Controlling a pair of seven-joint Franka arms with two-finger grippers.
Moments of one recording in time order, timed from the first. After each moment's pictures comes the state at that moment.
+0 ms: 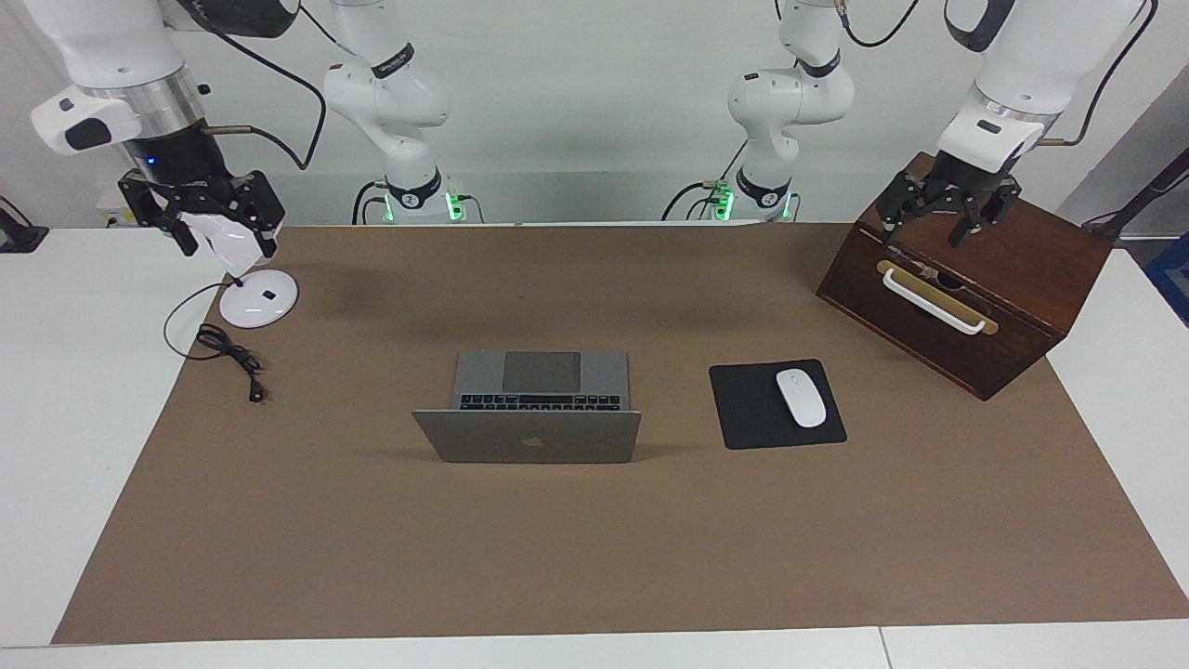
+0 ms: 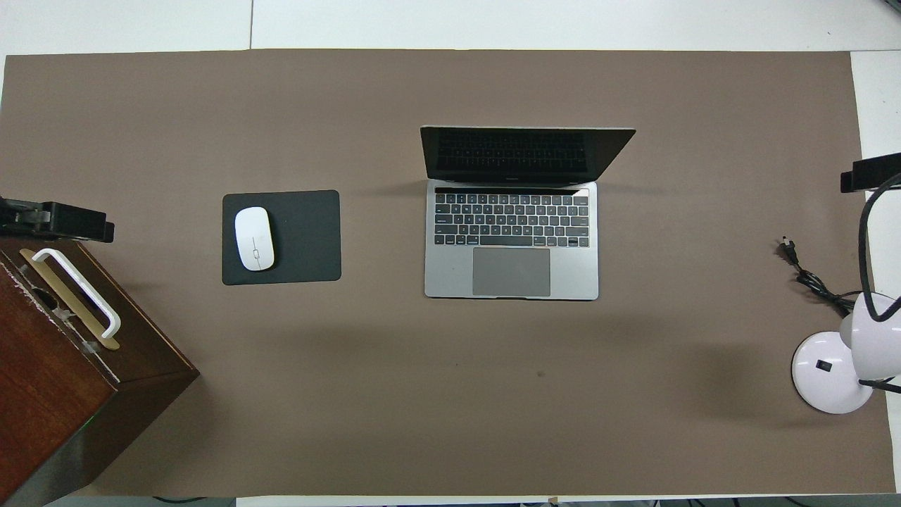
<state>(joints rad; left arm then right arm) -0.02 -0.10 -0.04 -1.68 -0.02 1.62 0.05 -0.23 -0.05 0.14 -1.58 0.00 1.67 -0.05</state>
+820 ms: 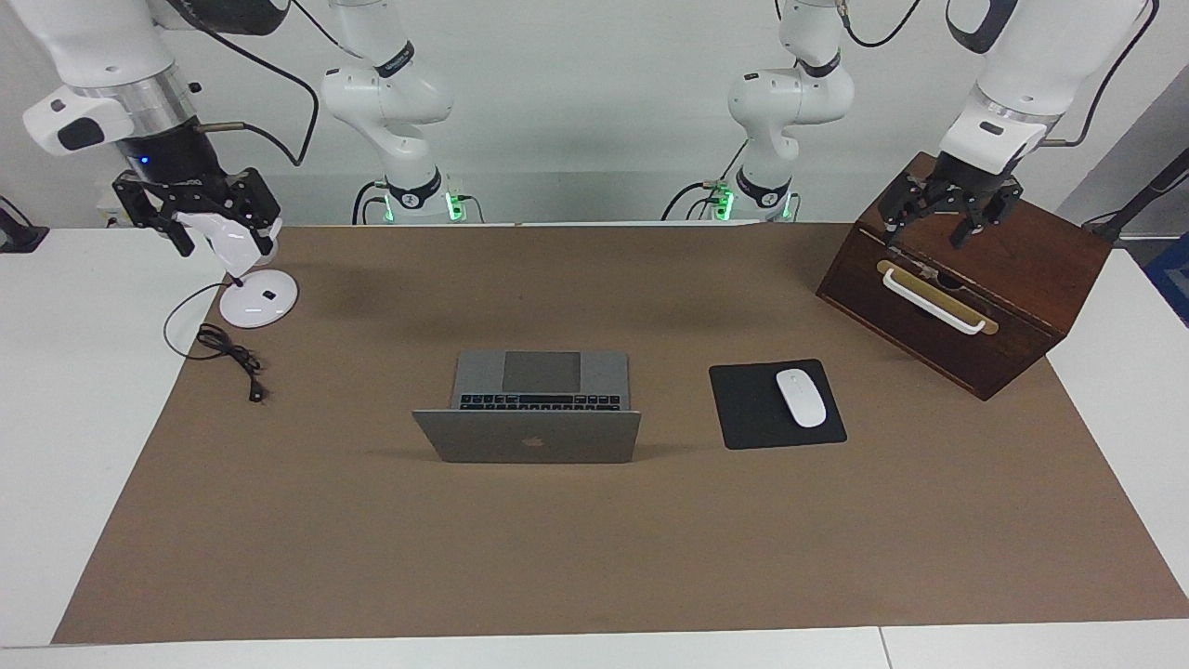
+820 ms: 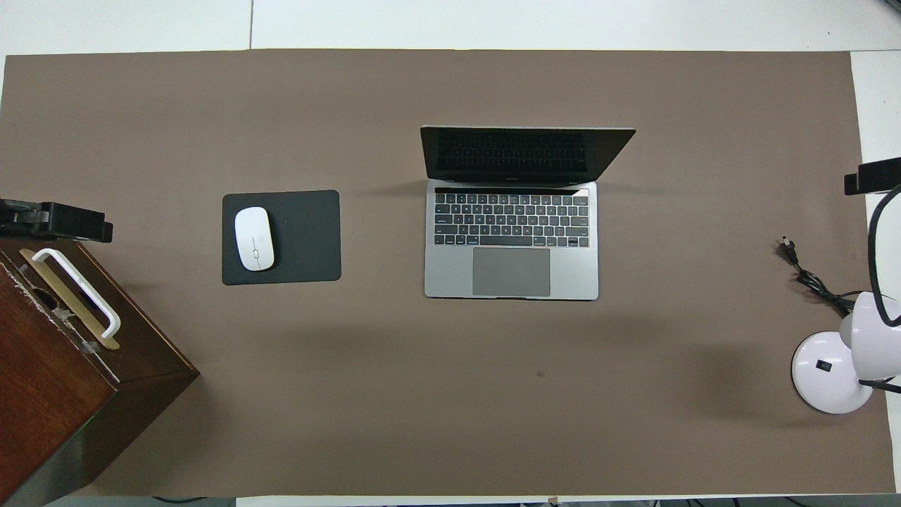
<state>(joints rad) -0.02 -0.10 -0.03 -1.68 -0.02 1.62 0.05 -0.05 -0.05 -0.05 -1.58 0.01 1.67 -0.09</state>
